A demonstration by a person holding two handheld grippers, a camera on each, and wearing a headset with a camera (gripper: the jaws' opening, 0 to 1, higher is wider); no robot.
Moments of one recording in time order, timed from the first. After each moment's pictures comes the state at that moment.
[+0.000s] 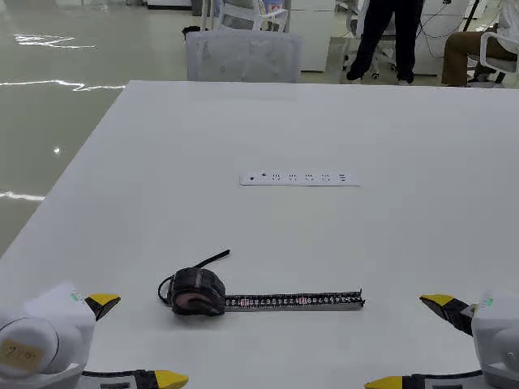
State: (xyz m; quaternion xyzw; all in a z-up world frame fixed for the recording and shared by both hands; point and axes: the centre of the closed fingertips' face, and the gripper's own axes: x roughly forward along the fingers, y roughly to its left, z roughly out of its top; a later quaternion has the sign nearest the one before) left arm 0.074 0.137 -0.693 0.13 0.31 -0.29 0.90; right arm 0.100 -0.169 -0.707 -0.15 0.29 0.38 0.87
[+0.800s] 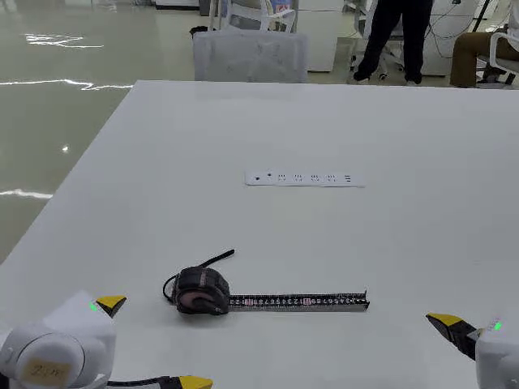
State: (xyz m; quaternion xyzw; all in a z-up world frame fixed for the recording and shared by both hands) left arm 0.069 0.122 -0.687 0.10 0.29 -0.24 0.92; right arm 0.085 -0.156 -0.708 -0.10 0.29 0.35 0.89
